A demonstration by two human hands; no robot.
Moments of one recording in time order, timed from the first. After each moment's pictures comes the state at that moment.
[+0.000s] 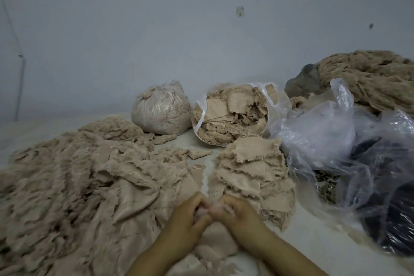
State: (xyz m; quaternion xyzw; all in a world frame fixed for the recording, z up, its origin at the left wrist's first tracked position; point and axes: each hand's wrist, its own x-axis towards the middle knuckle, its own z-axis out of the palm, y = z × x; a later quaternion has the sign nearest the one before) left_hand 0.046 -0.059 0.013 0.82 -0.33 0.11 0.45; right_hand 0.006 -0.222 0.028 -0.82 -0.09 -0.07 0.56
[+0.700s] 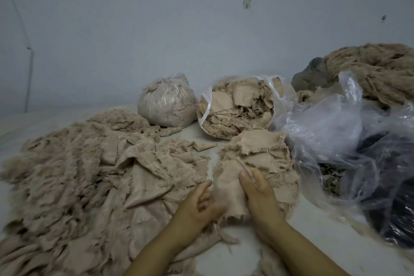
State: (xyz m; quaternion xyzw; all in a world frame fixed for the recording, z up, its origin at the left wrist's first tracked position) left_hand 0.036 -0.062 0.013 0.78 -0.21 -0.07 0.59; right_hand 0.020 -0.229 0.014 -0.66 0.01 -0.22 0.72
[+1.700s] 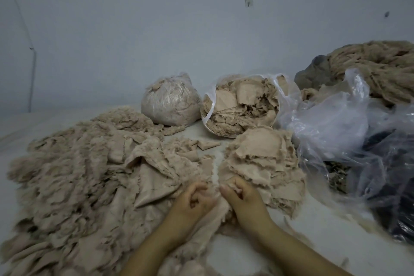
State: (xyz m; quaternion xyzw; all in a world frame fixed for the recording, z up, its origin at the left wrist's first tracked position) left_hand 0.033 -0.042 0.021 0.77 -0.19 -0.01 0.61; right_hand 0.003 -0.196 0.028 -0.76 -0.03 -0.12 0.63
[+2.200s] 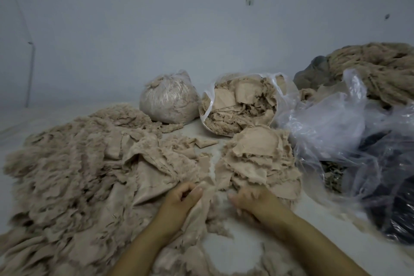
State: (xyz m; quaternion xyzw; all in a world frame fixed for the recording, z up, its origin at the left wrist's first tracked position) left_hand 0.033 -0.038 0.020 0.75 -0.19 0.00 0.64; right_hand -0.006 -0.241 0.032 -0.81 -0.04 -0.02 0.58
